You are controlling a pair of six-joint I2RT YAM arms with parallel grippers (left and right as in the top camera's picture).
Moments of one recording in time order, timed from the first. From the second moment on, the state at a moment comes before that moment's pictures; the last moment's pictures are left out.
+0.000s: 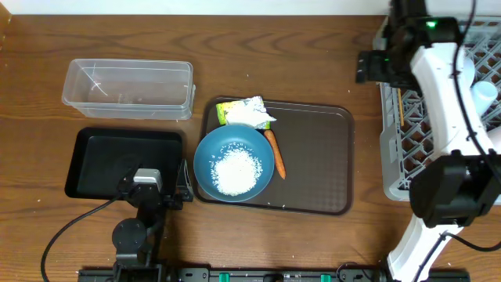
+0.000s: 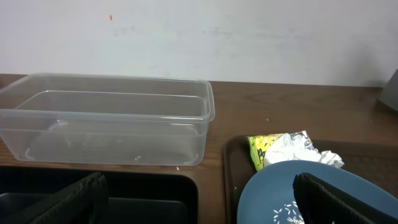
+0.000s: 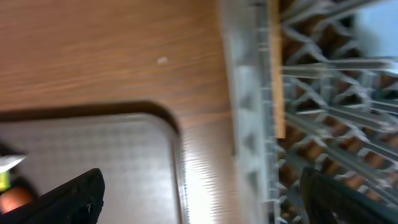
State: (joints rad) left arm -0.01 0.01 0.02 -0.11 0.08 -0.07; right arm 0.03 2.01 1.97 -1.27 0.06 0.22
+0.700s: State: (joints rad) left arm -0.01 0.01 0.02 -0.10 0.21 -0.13; right arm -0.04 2.01 1.97 -1.27 0.08 0.22
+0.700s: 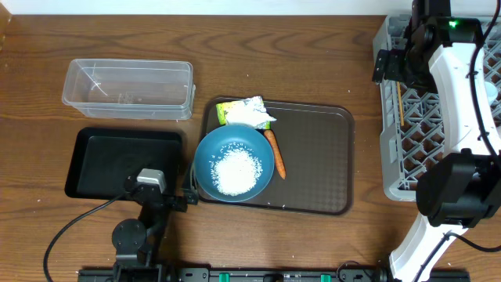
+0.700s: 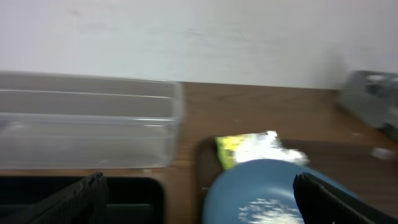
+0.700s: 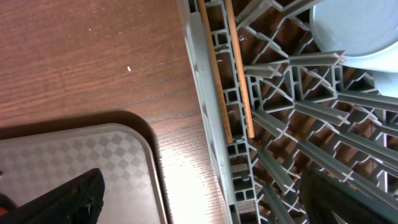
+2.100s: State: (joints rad) left arm -0.10 1.08 0.95 -0.75 0.78 -0.28; right arm -0.04 2.01 1.97 -1.27 0.08 0.22
